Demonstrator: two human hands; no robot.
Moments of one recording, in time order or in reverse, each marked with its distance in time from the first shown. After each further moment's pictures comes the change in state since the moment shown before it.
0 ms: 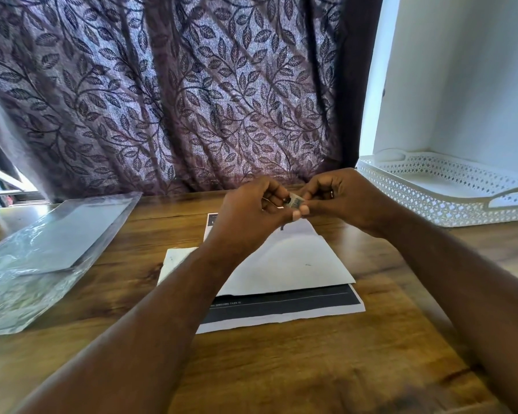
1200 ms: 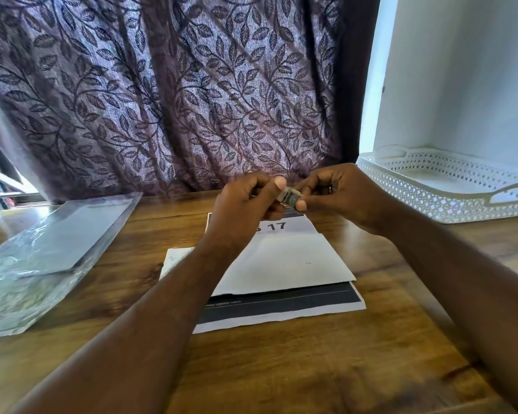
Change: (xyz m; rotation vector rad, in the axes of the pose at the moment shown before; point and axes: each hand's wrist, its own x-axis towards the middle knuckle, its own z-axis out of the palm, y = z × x) left_hand 0.004 -0.009 0.001 -0.344 0.041 -0.054; right_hand 0.001 0.002 0.001 0.053 0.036 0.018
